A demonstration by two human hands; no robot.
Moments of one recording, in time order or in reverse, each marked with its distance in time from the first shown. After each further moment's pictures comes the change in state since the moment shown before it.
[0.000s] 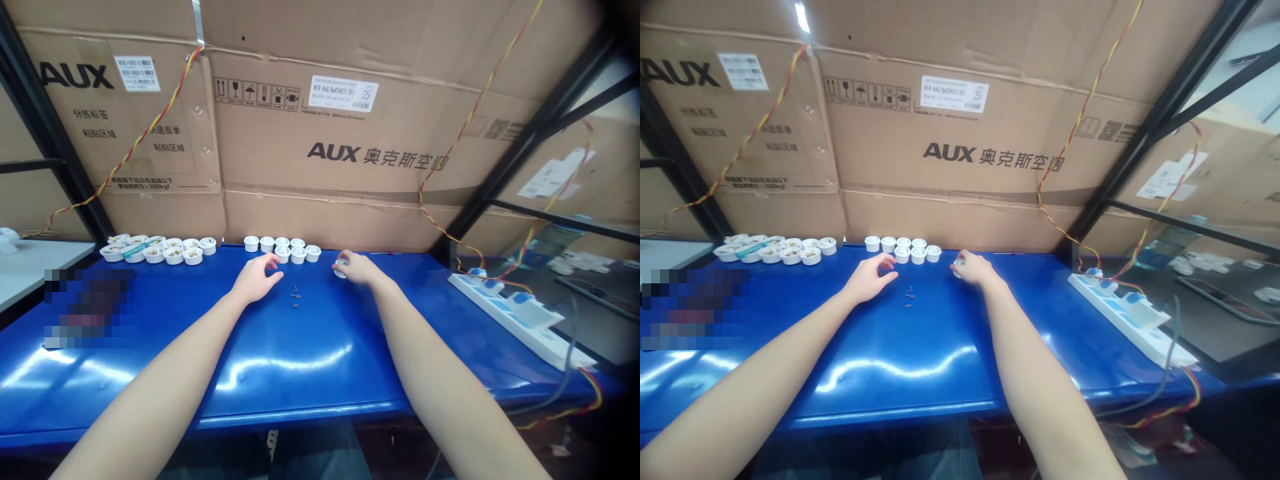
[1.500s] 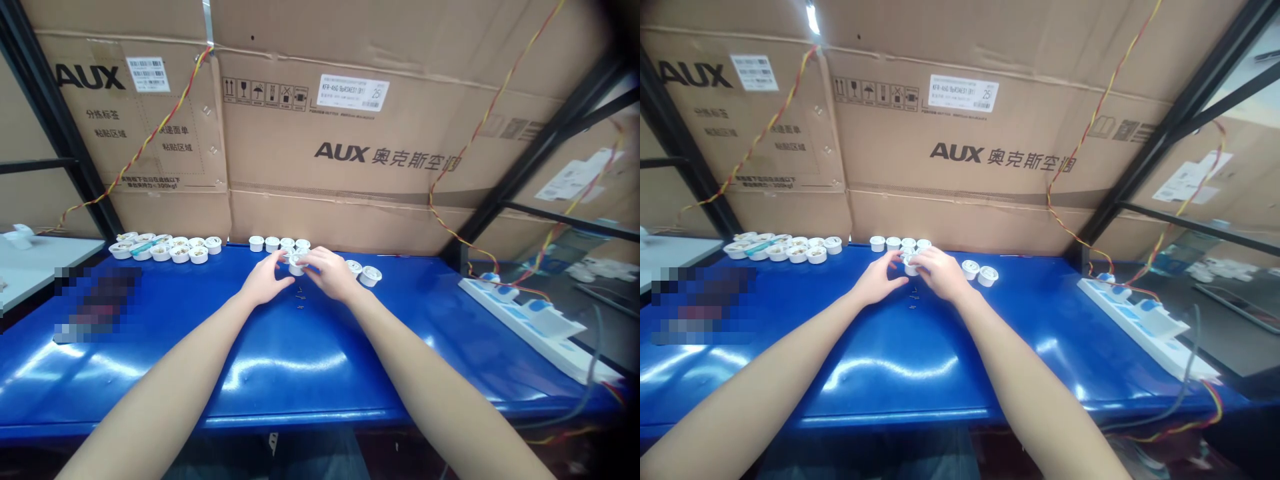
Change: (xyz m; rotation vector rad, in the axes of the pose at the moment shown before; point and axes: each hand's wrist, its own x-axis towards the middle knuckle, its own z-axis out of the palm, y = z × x) left_hand -0.001 0.004 0.007 -0.069 -0.010 0.022; right_hand -0.038 -0.079 0.011 0.201 0.337 -0.849
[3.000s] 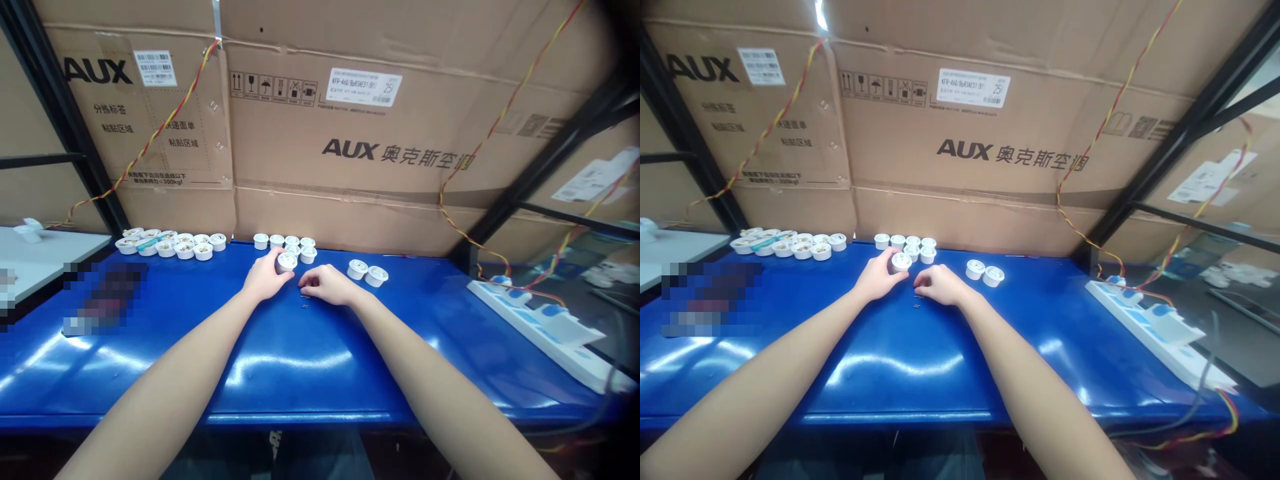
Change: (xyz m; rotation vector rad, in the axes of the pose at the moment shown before) left_hand -0.002 0.006 -0.006 0.110 0.082 -0.159; right_hand -0.003 0.001 0.013 0.311 -0.420 0.272
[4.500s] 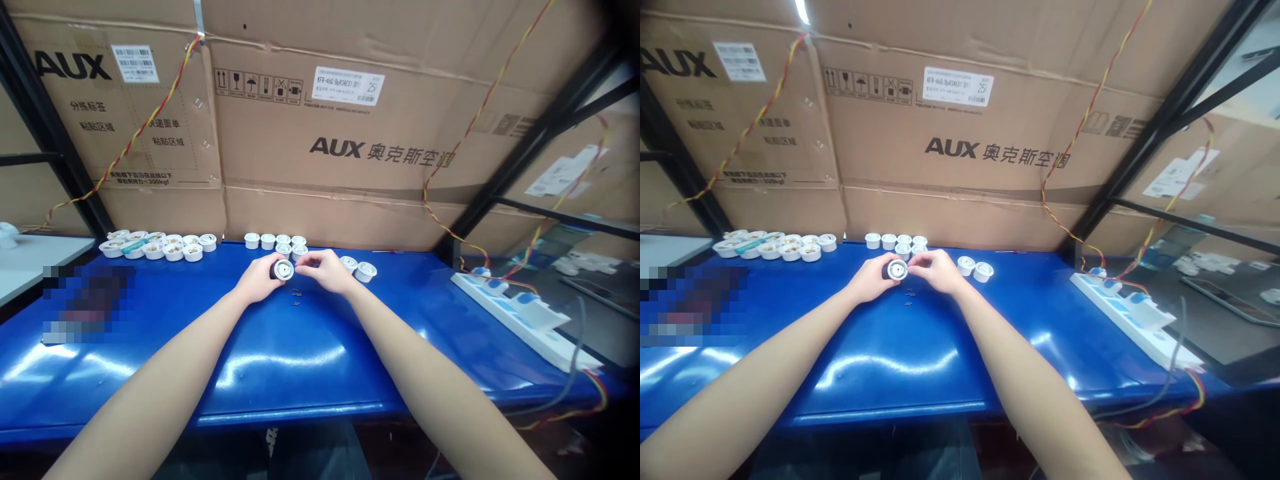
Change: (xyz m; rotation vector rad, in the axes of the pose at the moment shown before) left_hand 0.001 0.000 -0.001 -0.064 -0.124 0.216; right_hand -0.001 -0.003 -0.010 0.296 0.315 -0.037
